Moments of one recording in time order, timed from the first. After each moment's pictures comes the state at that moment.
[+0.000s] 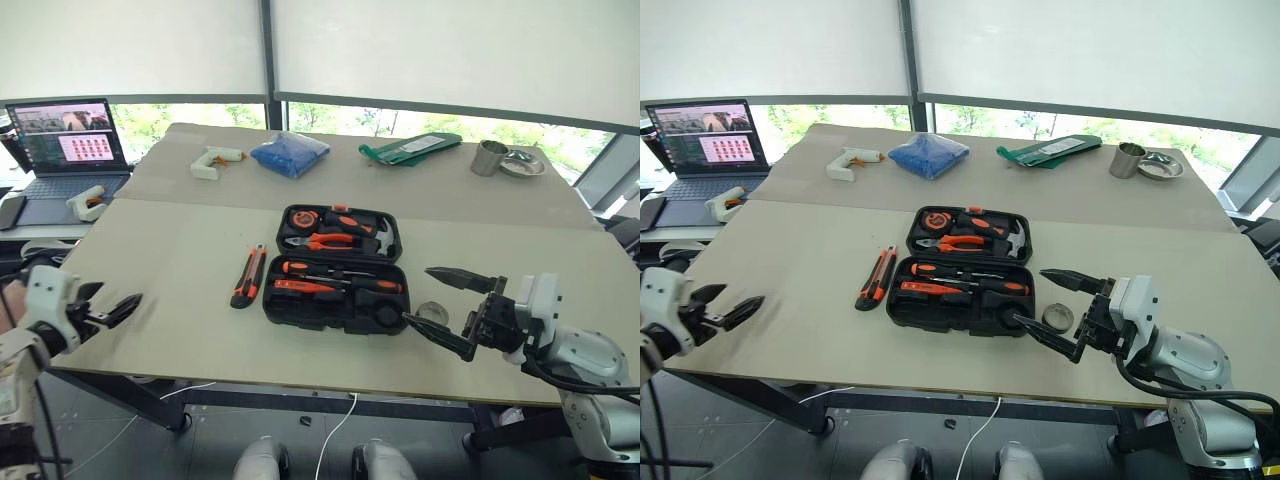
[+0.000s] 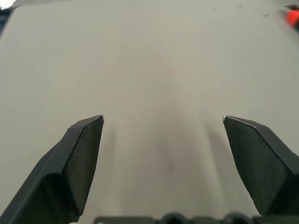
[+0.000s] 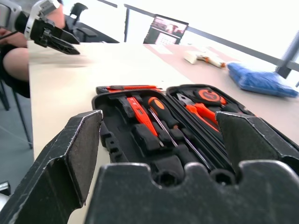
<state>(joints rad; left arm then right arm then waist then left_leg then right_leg) -0.05 0.80 0.53 0.21 -0.38 0.38 -0.81 -0.03 -0.63 -0.20 -0.36 0.56 0.13 0.99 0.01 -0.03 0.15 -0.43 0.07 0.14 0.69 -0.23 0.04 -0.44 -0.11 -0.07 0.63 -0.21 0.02</state>
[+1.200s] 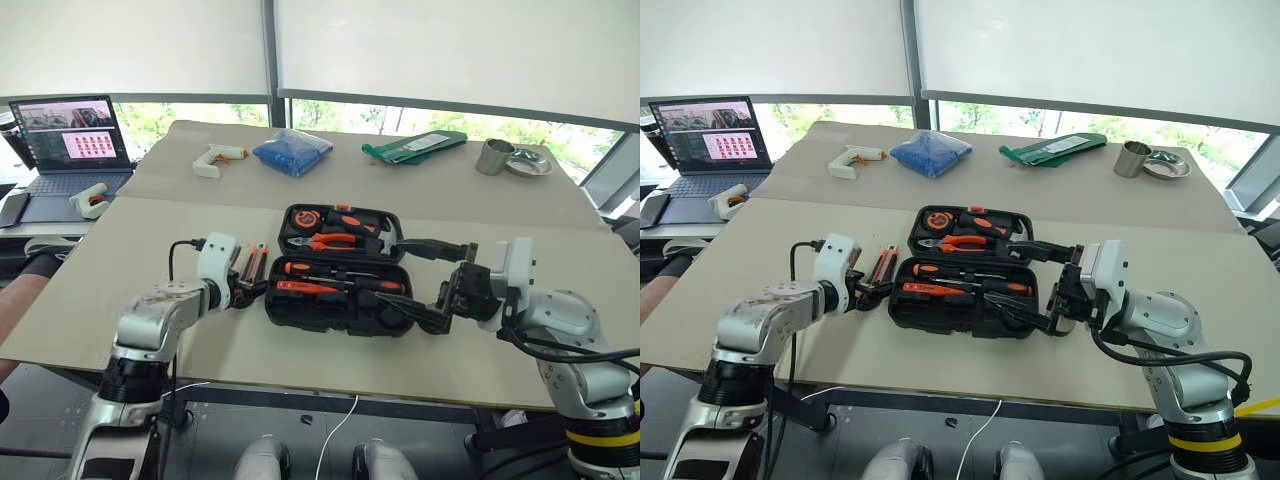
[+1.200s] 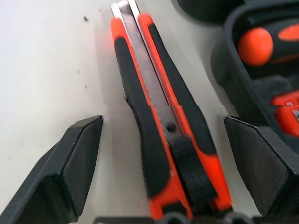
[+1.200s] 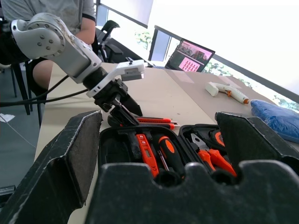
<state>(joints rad) -0.54 0.47 0.01 -0.02 -0.32 1.01 -0.34 -0.23 -0.63 -0.10 -0.38 0.57 0.19 0.96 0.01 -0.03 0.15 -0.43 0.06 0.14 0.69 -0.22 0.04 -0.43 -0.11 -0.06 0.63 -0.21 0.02</state>
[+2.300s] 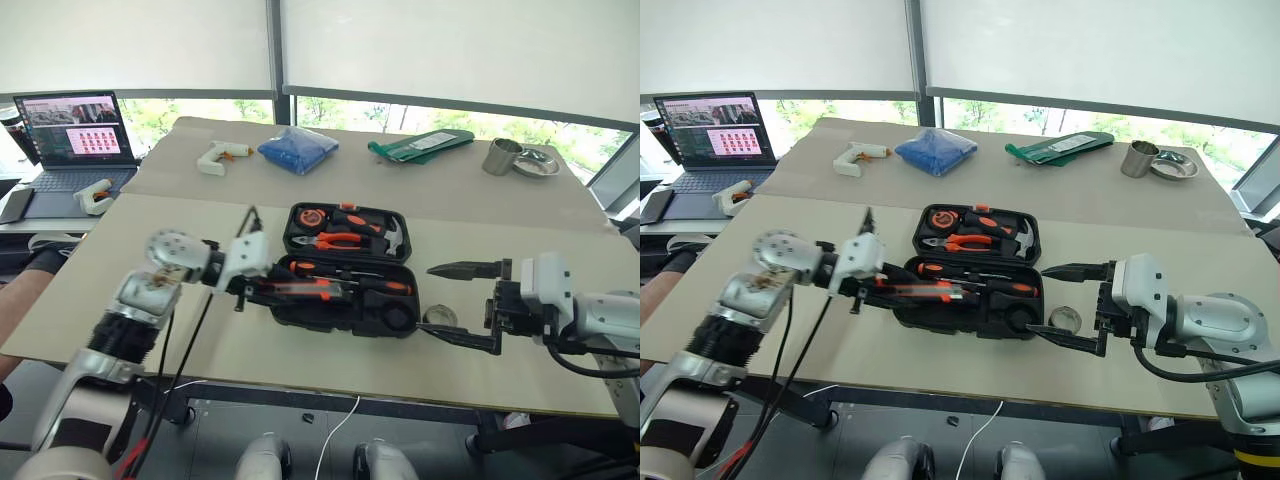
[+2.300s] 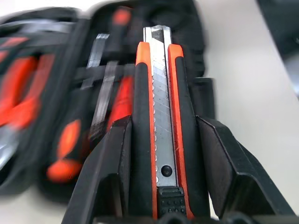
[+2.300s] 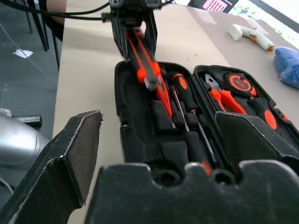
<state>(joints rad) -0.74 0.64 -0.33 0.23 -0.12 0.11 -1.38 -0.10 -0.89 -0.20 -0.39 0.57 0.24 1.13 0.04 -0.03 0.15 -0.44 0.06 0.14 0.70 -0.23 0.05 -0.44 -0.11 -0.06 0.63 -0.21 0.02</state>
